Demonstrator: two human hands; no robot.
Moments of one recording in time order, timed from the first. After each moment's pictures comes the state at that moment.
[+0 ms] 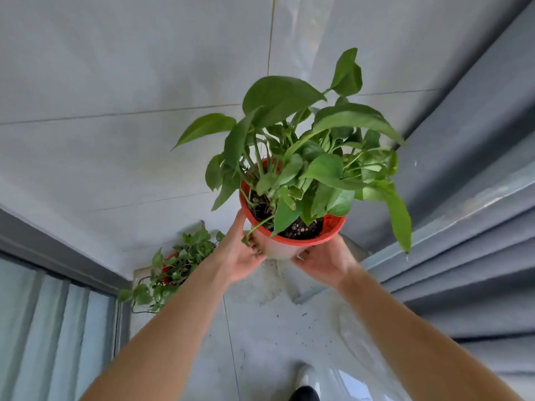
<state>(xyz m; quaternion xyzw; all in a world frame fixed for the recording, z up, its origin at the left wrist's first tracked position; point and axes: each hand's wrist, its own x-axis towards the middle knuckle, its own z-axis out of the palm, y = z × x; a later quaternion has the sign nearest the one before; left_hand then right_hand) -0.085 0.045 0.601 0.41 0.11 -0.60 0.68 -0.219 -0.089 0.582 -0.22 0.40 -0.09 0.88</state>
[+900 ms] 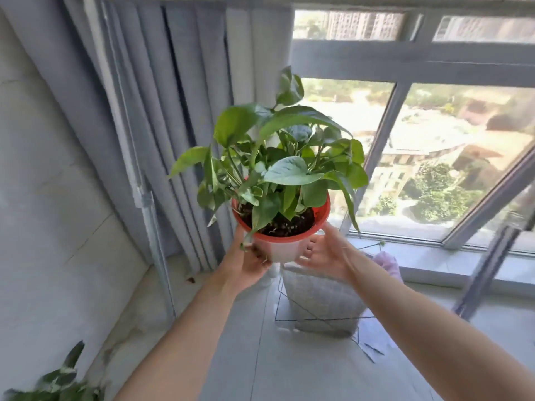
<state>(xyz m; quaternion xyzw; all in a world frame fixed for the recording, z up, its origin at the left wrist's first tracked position) -0.558 0.149 0.798 0.35 -0.16 -0.87 0.30 -0.752 0.199 0.804 -0.07 0.46 -0.51 0.73</state>
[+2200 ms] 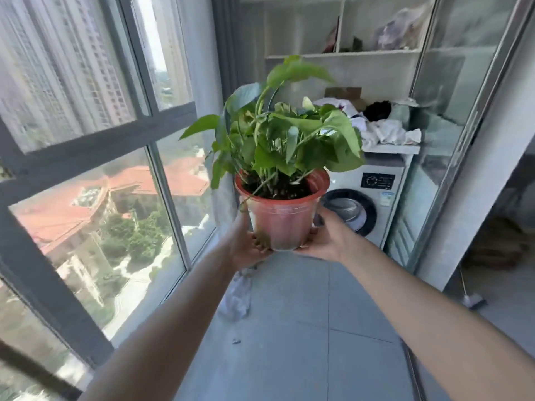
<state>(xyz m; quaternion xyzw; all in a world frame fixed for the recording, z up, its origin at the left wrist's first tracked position) -1.485 0.647 0.960 0.09 -0.48 -0.80 -0.35 -1.460 0.833 0.941 0.20 0.37 -0.90 0.13</state>
